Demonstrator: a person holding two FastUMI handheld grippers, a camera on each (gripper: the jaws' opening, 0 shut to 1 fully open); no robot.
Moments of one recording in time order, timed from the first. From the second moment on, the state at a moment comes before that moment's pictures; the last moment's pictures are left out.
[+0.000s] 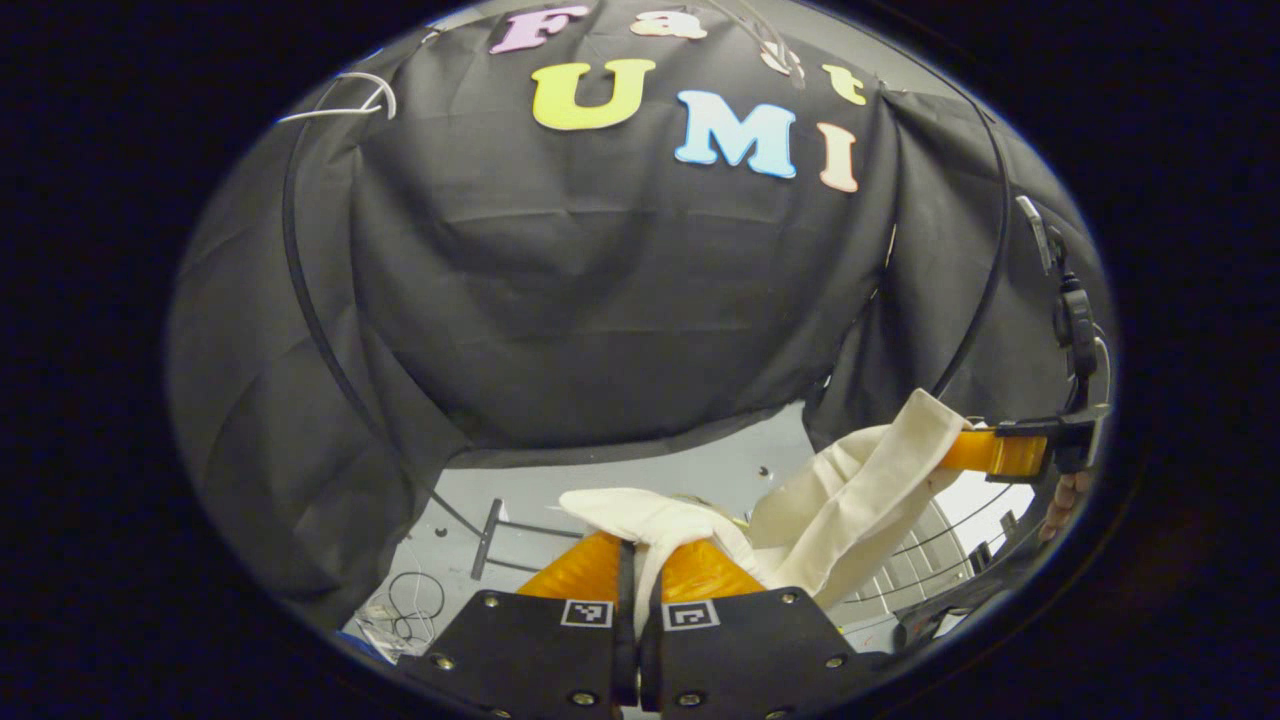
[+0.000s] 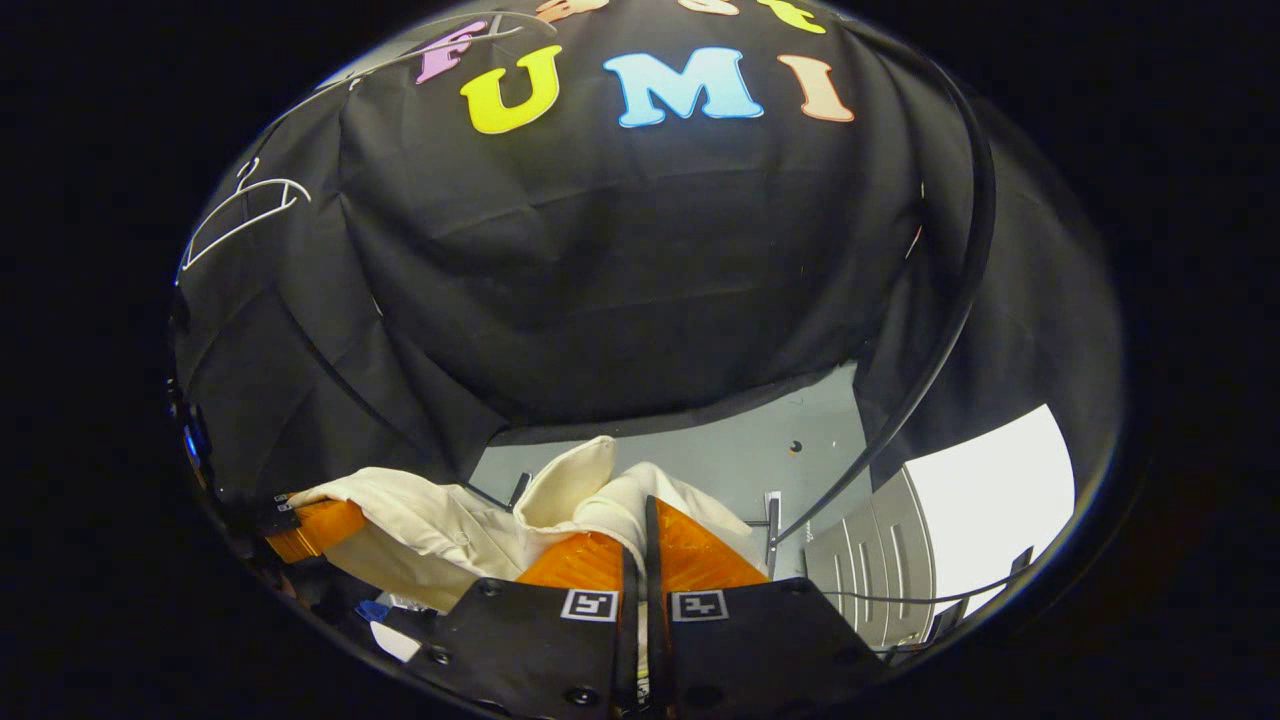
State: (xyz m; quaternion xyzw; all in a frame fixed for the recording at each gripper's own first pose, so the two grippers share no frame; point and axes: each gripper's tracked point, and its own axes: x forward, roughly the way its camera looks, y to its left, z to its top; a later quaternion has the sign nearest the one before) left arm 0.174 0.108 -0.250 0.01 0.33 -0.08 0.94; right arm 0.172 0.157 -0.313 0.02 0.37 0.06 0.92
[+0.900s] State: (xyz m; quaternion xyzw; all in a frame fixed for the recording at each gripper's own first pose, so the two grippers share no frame) left arm 0.073 0.139 -0.249 -0.03 0.38 0.00 0.92; right arm 0.105 0.144 -0.273 -0.01 0.40 0.09 0.91
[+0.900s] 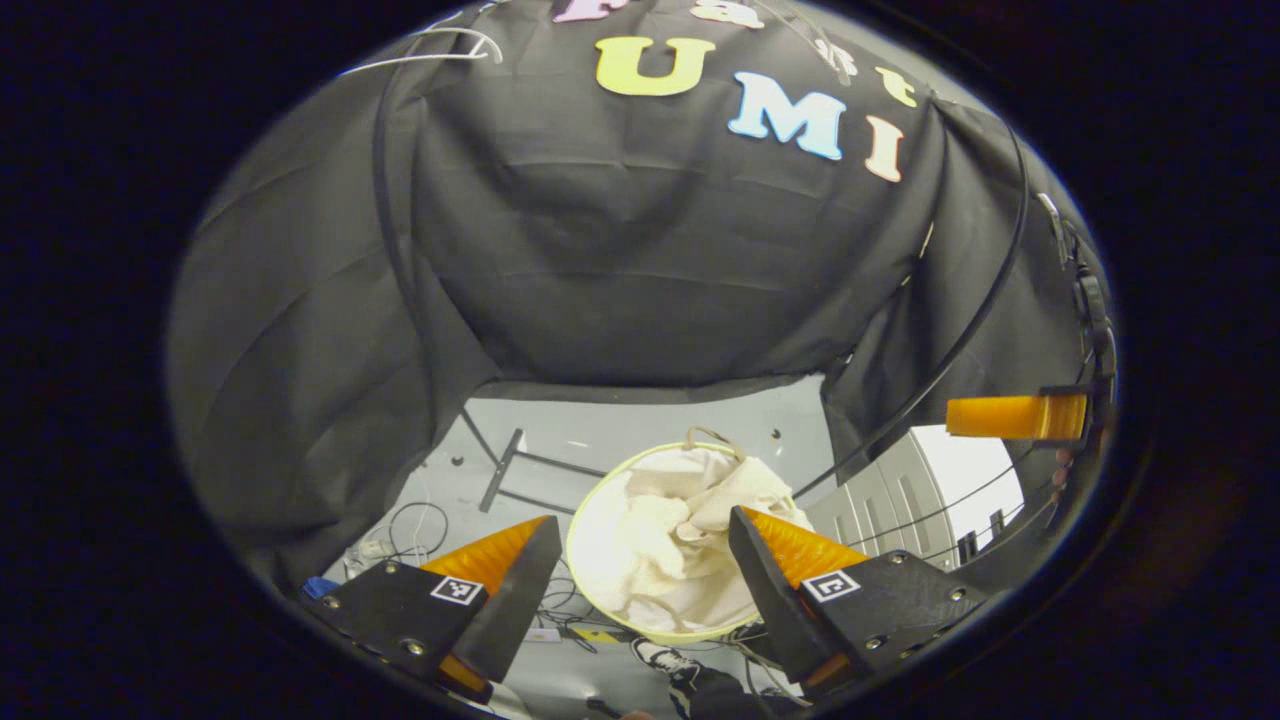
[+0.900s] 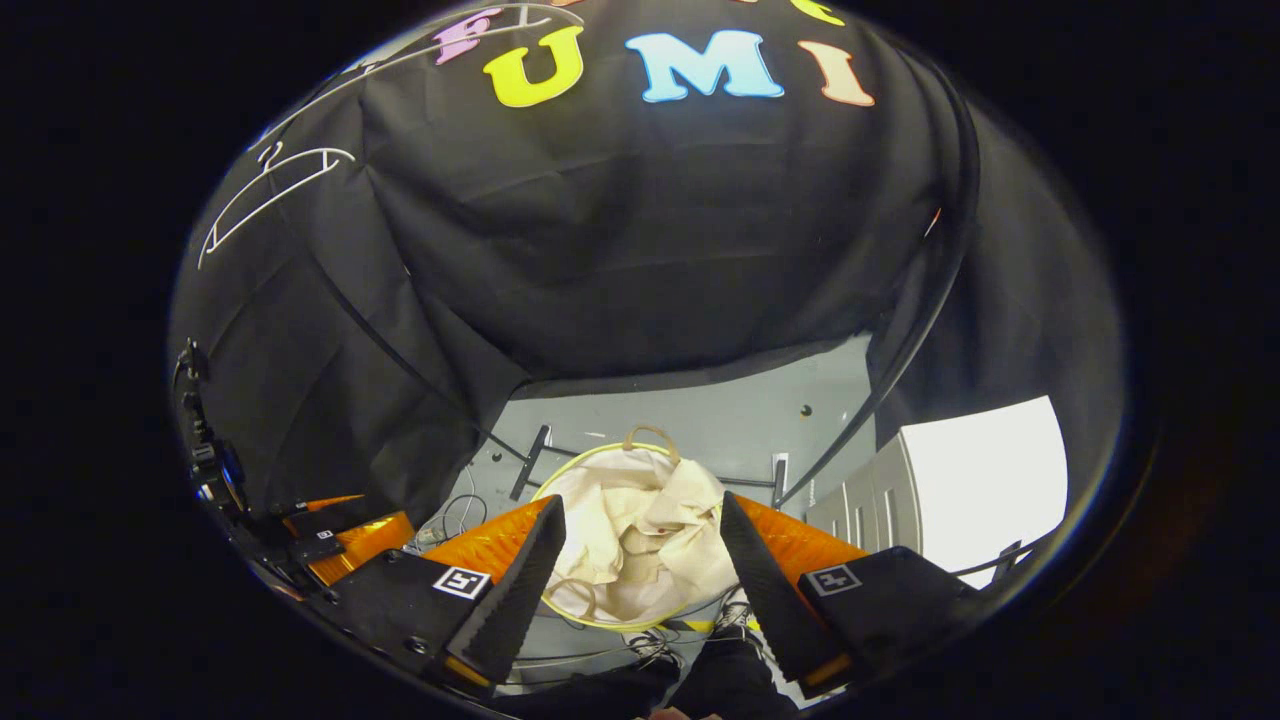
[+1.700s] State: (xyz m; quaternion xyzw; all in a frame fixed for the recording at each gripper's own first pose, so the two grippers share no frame) left arm 0.067 0.048 -0.018 0.06 0.20 0.07 0.98; right arm 0.111 -0.021 -0.122 -0.03 0.17 0.04 0.98
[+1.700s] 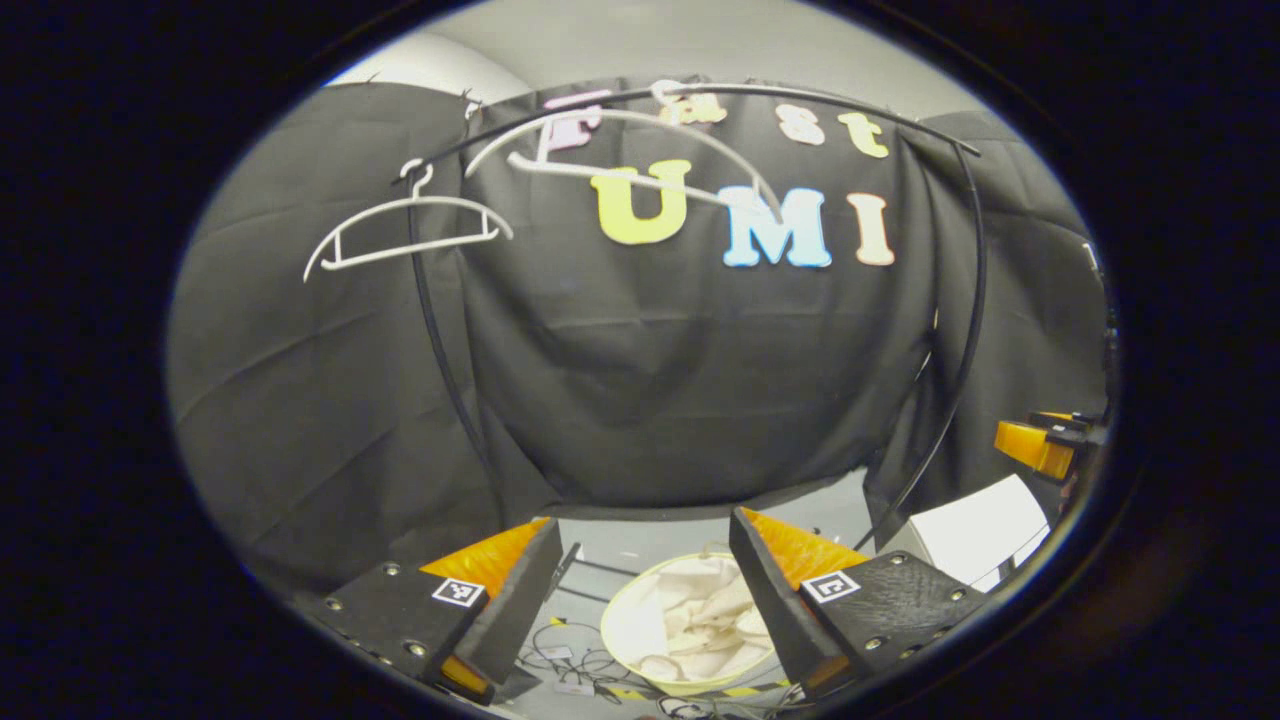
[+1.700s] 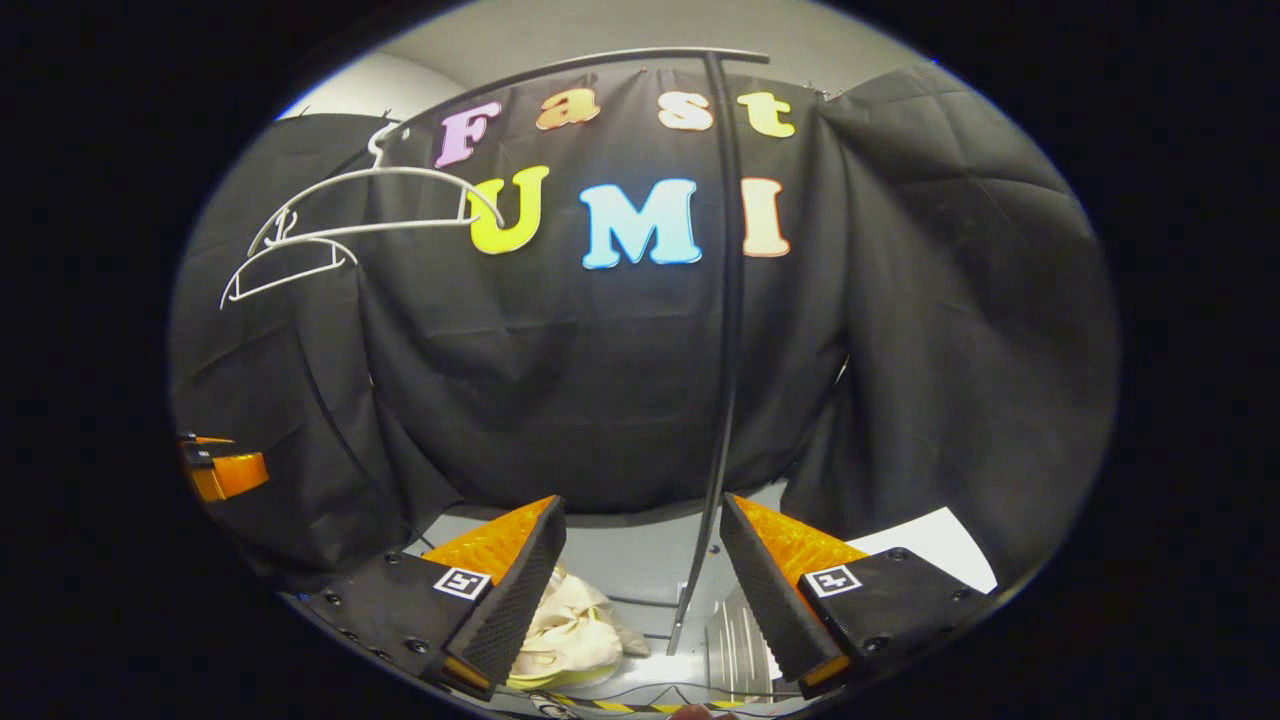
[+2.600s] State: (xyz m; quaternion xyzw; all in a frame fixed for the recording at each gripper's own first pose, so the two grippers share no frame) left arm 0.011 -0.026 0.221 0.00 -0.09 0.05 0.99; right arm 0.079 -0.055 0.049 0.04 -0.12 -0.01 0.99
